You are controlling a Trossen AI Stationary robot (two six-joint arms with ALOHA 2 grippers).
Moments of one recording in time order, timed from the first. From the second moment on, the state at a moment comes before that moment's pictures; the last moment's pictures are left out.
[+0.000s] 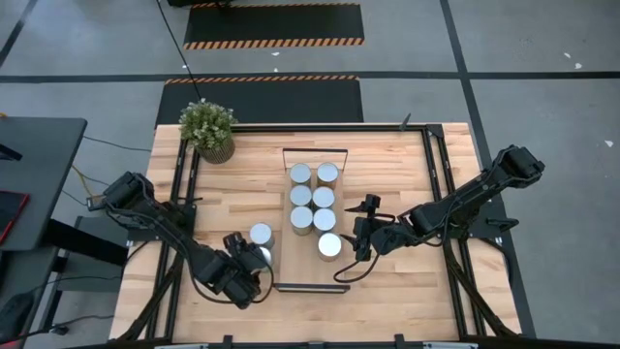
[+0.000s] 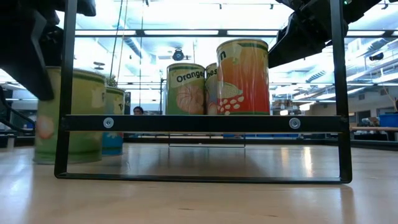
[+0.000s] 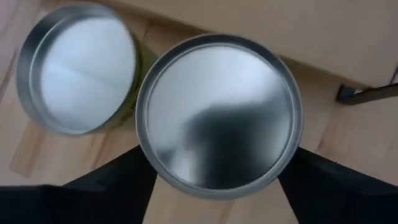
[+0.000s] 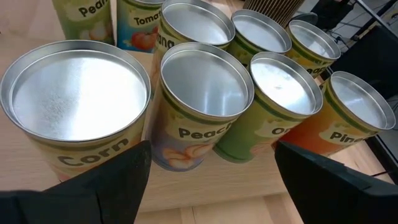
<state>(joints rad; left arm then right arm) -0.70 1.66 1.10 -0.88 -0.48 -1.02 0.43 1.39 0.77 -0.13 0.70 0.18</state>
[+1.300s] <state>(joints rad) -0.68 1.71 1.10 -0.75 -0.52 -0.64 0.43 1.39 0.77 -0.11 0.69 0.18</state>
